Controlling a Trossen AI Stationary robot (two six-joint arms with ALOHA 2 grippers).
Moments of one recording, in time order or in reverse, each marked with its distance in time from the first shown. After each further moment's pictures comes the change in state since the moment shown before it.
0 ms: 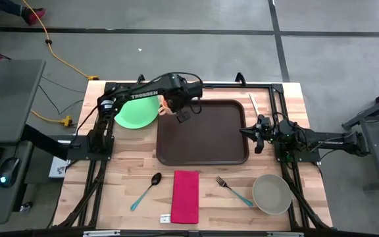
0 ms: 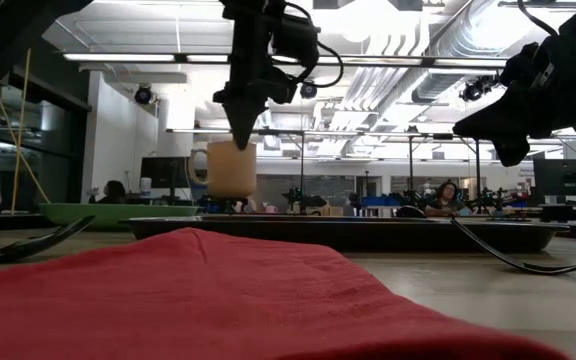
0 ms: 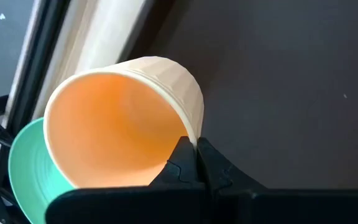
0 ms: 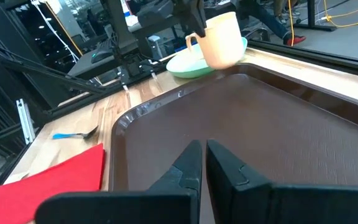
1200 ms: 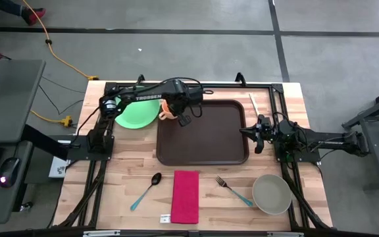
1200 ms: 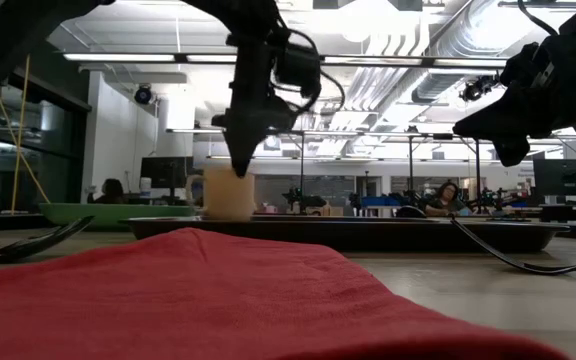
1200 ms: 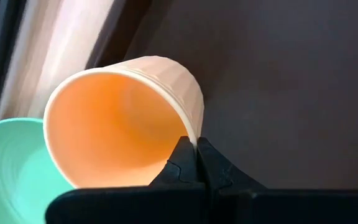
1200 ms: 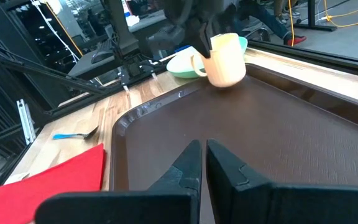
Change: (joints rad) left arm 0.004 0.035 -0.121 0.105 0.020 -0.047; right arm 0.000 0.000 0.000 0.002 -0.002 0.000
